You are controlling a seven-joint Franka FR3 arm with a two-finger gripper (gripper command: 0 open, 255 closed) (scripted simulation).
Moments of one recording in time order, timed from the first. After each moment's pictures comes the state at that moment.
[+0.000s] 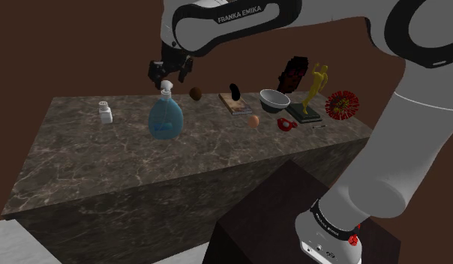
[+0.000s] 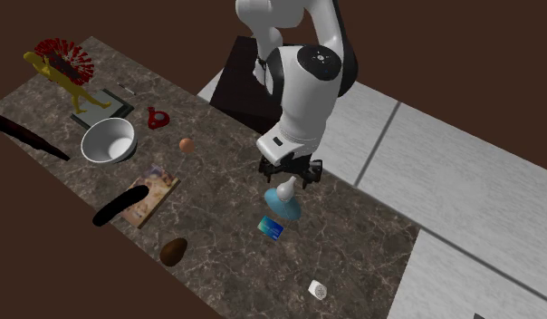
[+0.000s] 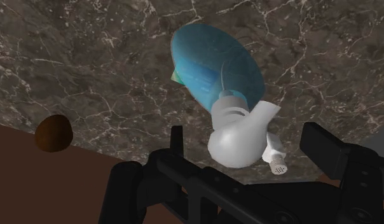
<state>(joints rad) 0.06 0.19 0.29 -1.83 -0.24 2.25 0.40</state>
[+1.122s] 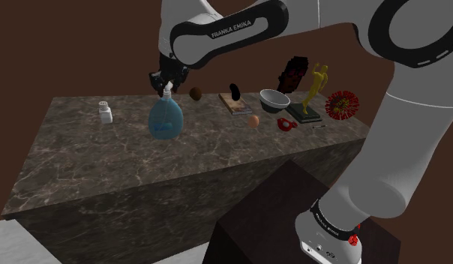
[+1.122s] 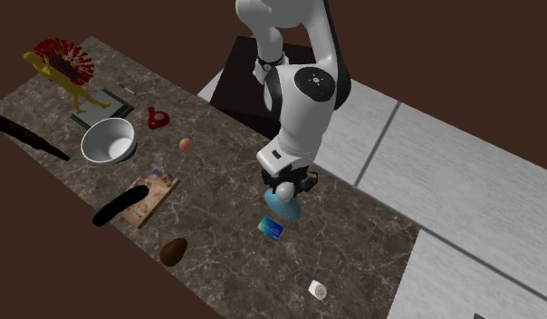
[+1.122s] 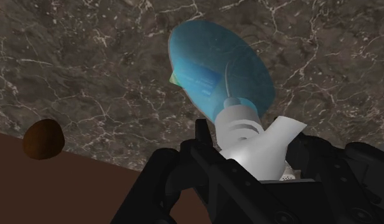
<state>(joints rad) 0.06 0.25 0.28 -1.83 -0.27 2.31 0.42</state>
